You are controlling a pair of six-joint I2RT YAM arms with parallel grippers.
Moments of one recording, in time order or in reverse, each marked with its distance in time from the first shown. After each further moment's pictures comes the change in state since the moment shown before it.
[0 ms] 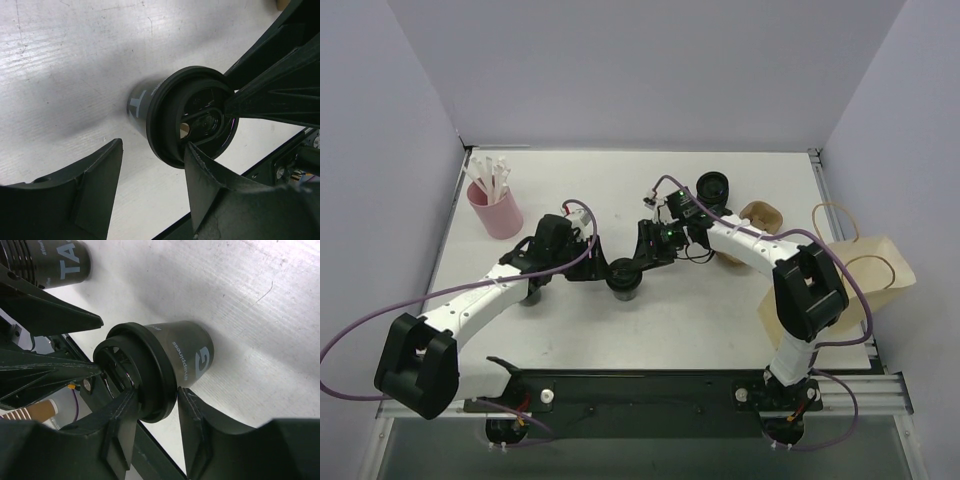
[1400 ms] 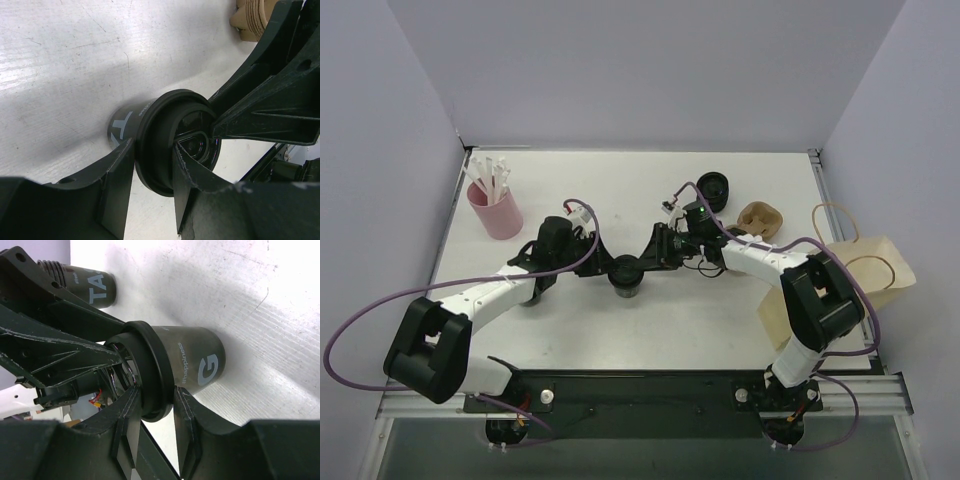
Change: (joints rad) left arm 0.012 0.090 -0.085 0.322 0.075 -0.097; right arm -0.059 -0.093 -0.286 0.406 -0.076 0.204
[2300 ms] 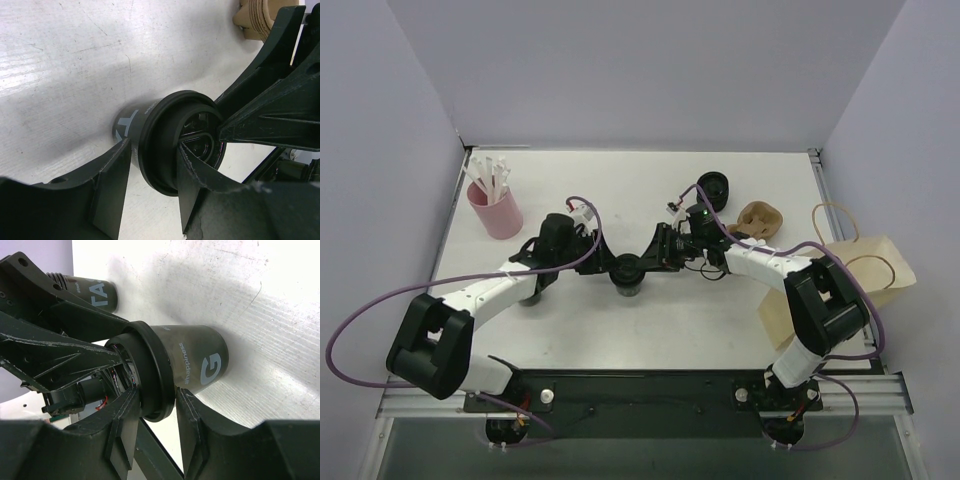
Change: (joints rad) left arm -0.002 0.015 0.023 -0.012 0.001 0.027; right arm -0.003 -0.037 -0.055 0.064 0.019 0.085
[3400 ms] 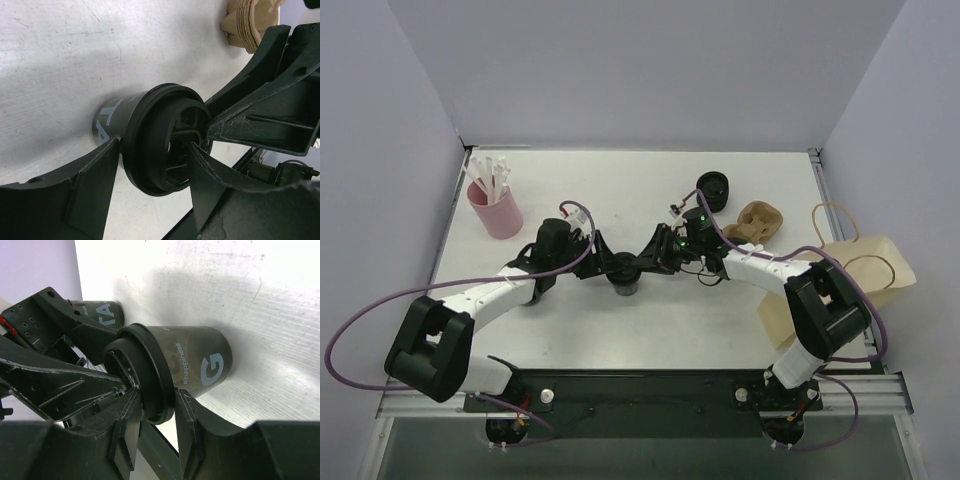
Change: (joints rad) left arm 0.019 -0.016 -0.052 0.066 0.036 -0.153; right arm 0.035 -0.021 -0.040 0.069 0.096 0.185
